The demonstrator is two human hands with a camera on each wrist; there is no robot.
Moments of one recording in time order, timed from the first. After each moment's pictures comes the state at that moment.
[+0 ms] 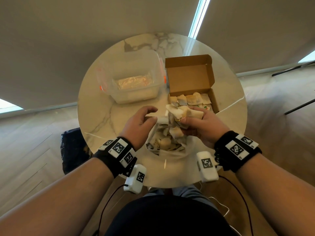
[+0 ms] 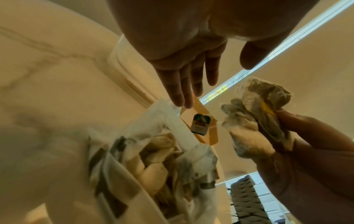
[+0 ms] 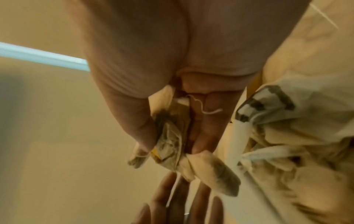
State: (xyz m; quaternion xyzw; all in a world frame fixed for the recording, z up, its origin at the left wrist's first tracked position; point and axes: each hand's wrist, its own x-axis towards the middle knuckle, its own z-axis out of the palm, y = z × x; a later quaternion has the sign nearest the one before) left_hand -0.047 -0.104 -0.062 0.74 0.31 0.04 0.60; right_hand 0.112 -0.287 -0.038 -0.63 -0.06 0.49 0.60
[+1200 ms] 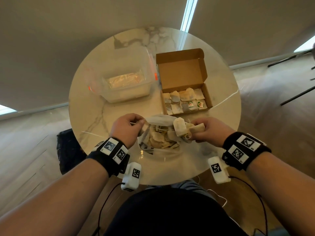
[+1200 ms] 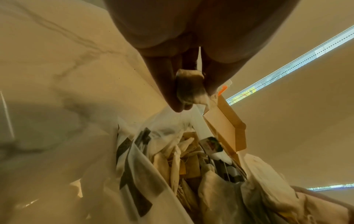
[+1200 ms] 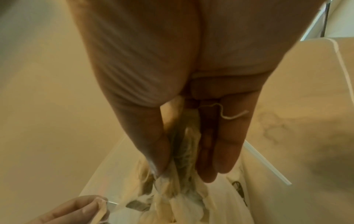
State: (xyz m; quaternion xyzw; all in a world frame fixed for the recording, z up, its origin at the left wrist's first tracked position) left_hand -0.046 -0.100 -0.085 0.73 0.41 0.03 0.54; right_hand 0.140 -0.340 -0.056 -0.81 -0.18 0.47 0.30
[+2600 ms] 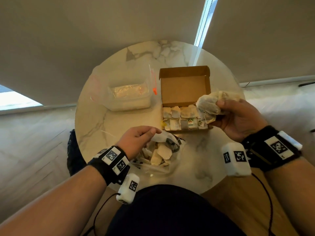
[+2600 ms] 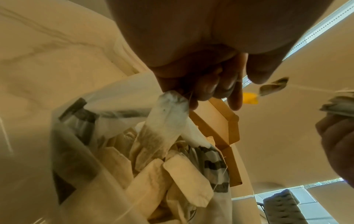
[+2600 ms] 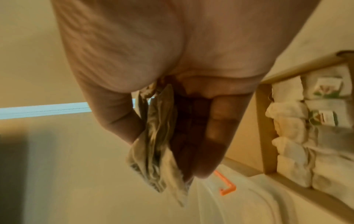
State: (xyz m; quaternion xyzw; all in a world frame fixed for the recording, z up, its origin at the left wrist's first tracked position) left_hand 0.000 -0.143 -0.054 0.75 0.34 -0.04 0.56; right_hand 0.249 -0.335 0.001 -0.53 -0.07 0.50 0.69
